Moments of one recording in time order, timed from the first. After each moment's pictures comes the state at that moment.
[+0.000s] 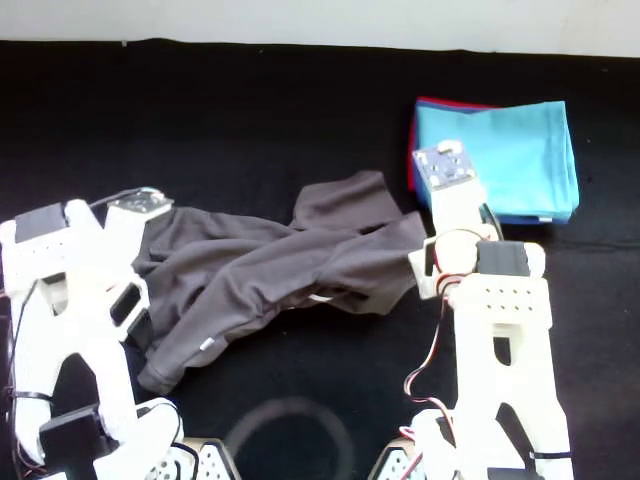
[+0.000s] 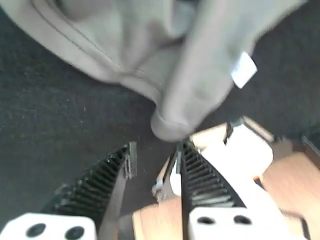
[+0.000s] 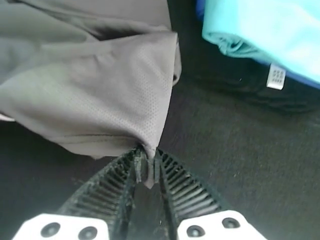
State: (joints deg) left arm -27.6 -19.4 34.3 91.4 -44.5; right arm -3.6 -34.1 37.8 69.5 20.7
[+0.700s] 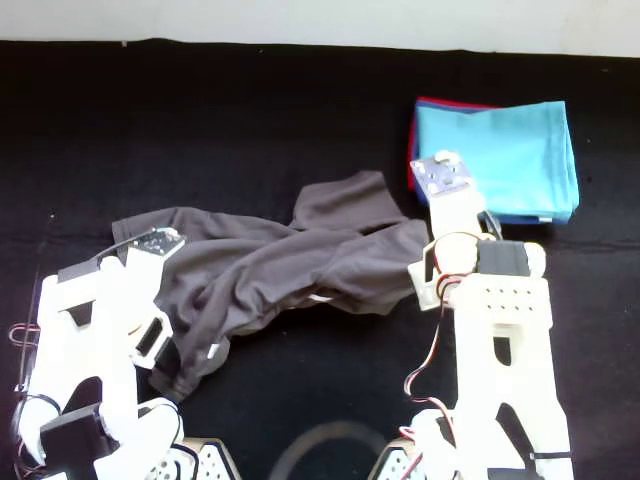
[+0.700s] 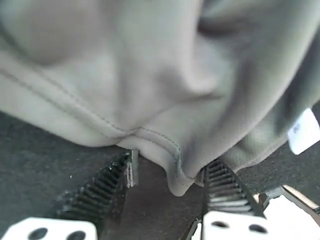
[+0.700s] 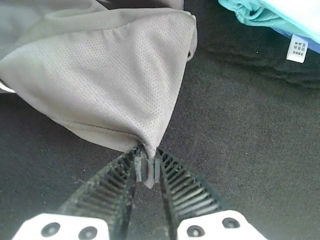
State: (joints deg) left arm -26.6 -19.4 57.9 64.7 -44.5; right arm -3.6 -34.1 37.7 74.8 20.7
